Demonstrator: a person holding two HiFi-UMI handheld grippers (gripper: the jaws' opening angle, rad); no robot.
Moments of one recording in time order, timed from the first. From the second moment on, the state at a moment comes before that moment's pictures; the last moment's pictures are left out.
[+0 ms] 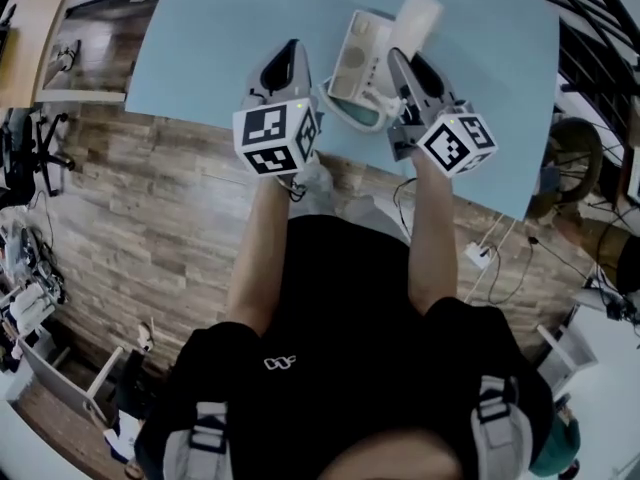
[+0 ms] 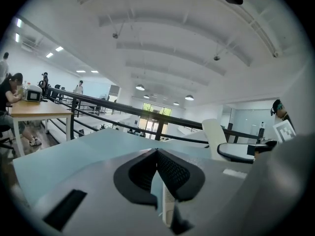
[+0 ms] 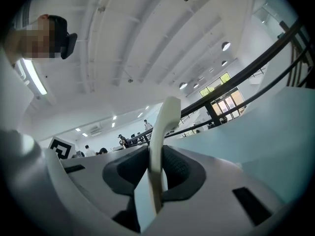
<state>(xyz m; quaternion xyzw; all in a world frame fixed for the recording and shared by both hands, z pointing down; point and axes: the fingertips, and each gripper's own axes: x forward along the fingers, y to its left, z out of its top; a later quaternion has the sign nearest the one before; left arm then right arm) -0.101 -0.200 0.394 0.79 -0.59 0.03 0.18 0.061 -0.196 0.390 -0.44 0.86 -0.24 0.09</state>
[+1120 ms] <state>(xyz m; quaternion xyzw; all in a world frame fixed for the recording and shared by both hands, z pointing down) -0.114 -0.199 0.456 0.76 -0.61 0.06 0.24 0.013 -0.214 0.487 -0.34 0.82 -0.45 0.14</state>
